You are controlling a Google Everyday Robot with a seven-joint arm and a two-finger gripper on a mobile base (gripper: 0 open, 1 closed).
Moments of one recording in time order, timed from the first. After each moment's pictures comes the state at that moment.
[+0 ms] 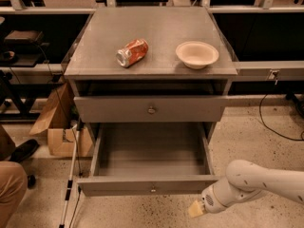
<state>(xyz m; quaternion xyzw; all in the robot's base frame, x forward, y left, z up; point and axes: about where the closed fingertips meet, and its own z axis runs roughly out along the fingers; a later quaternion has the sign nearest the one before) 0.393 -0.161 0.430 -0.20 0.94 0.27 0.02</state>
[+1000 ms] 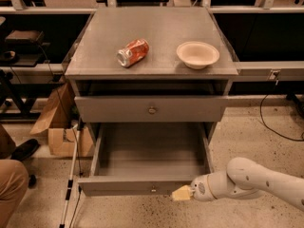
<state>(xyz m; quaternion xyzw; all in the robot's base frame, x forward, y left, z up) 0.436 -0.103 0.467 -0.15 0.90 0.39 0.10</state>
